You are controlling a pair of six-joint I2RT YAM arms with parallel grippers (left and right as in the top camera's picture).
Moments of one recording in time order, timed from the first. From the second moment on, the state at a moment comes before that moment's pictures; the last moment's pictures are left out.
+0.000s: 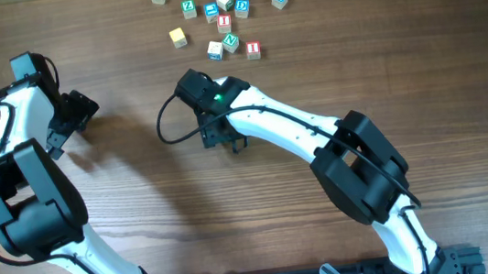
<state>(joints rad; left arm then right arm) 0.33 2.03 1.43 -0.79 -0.15 -0.54 0.81 2.21 1.71 -0.88 0.13 0.60</state>
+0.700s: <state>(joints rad) 0.33 2.03 1.43 -0.79 -0.15 -0.55 0.49 2.31 2.06 -0.71 0.16 0.33</state>
